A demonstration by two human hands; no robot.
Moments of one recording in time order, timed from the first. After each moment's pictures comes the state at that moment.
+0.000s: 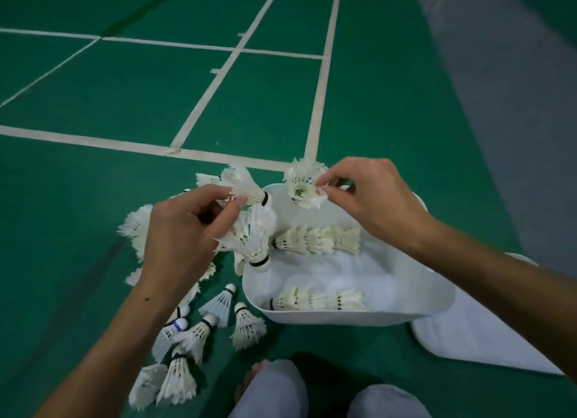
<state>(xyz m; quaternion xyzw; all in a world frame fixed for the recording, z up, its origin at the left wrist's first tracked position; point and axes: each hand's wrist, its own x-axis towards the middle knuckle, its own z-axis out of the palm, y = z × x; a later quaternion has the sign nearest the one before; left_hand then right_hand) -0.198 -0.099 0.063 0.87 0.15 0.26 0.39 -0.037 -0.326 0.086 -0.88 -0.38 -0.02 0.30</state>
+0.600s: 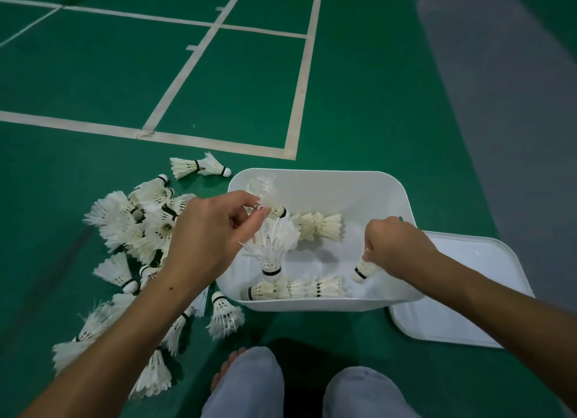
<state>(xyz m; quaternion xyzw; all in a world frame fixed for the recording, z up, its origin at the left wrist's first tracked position) -0.168 -0.135 0.023 0.91 0.05 0.19 0.35 -0.034 -0.408 -0.003 -0.95 -0.21 0.20 -0.04</state>
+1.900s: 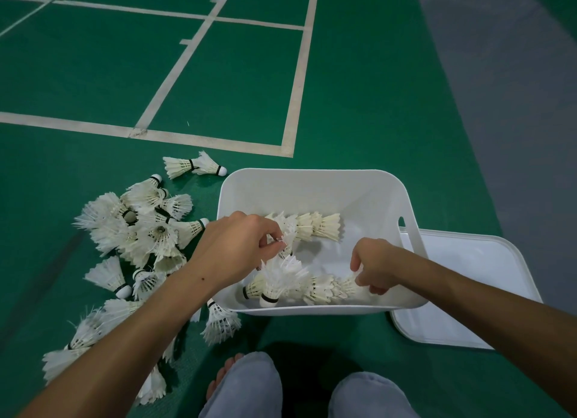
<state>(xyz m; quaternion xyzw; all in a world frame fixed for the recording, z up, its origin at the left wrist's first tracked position) -0.135 -0.152 -0.004 0.98 0.03 -0.04 0.20 -0.027 -0.399 -0.032 -0.89 -0.17 0.42 -0.01</state>
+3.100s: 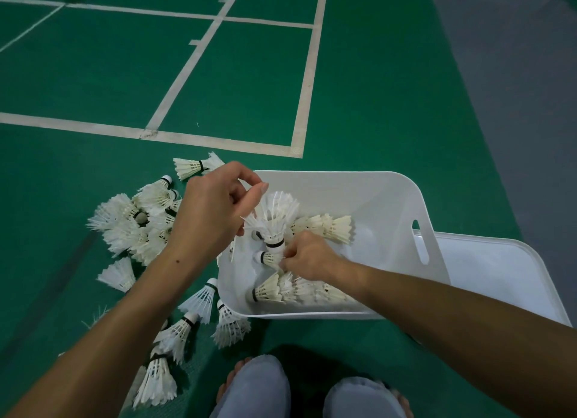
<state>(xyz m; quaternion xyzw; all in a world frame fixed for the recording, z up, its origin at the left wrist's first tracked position) -0.129 -0.122 0.031 0.91 0.10 0.18 0.36 -0.051 -0.286 -0.089 -0.88 -0.18 0.36 0.26</state>
